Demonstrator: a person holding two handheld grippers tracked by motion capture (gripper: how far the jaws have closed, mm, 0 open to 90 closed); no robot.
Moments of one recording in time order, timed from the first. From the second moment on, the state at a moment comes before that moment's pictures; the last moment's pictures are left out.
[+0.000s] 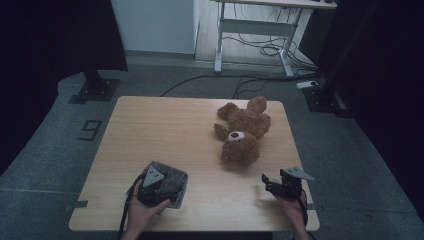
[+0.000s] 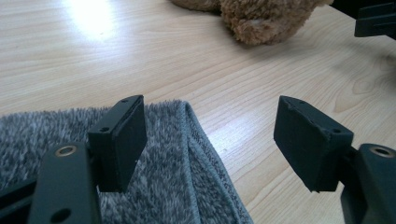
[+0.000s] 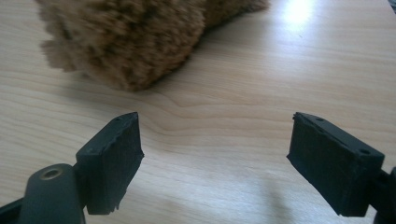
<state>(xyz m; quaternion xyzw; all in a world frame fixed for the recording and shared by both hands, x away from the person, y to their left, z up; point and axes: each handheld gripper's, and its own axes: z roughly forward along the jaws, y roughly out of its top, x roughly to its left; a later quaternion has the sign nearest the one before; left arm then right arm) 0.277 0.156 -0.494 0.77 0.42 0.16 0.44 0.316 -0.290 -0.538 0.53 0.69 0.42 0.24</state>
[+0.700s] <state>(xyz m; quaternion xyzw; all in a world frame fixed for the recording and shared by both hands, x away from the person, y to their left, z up) 0.284 0.152 -0.491 0.77 0.42 0.16 0.45 0.354 -0.249 -0.503 0.46 0.71 0.47 0.24</state>
